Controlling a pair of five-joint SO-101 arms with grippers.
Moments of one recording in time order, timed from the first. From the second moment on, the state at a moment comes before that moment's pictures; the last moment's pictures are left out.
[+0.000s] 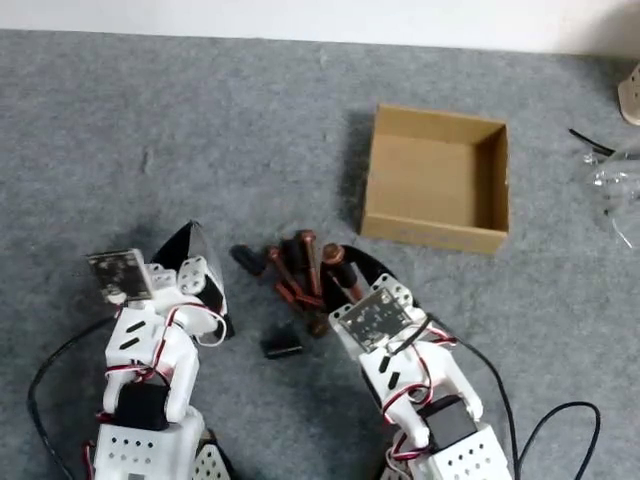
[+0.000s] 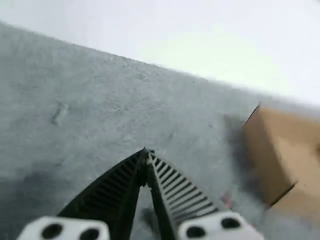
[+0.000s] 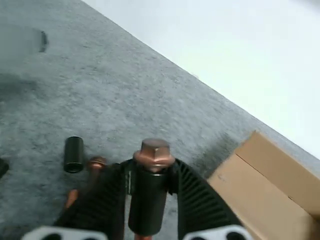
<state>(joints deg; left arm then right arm) 0.6 -103.4 96.0 30.5 20.4 -29.5 -103.2 96.0 25.7 23.5</state>
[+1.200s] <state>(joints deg) -1.5 -103.5 95.4 42.1 -7.5 -11.4 -9.1 25.7 25.7 18.4</state>
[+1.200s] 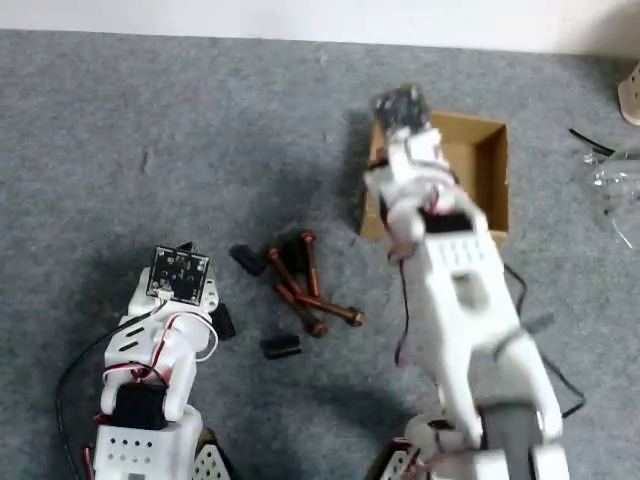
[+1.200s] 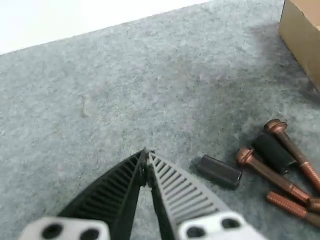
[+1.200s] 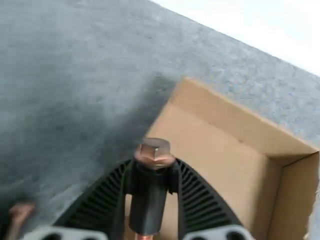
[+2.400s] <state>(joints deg) -1.5 -103.5 95.5 41.7 -7.5 -7.6 17.9 8.4 29.7 8.5</state>
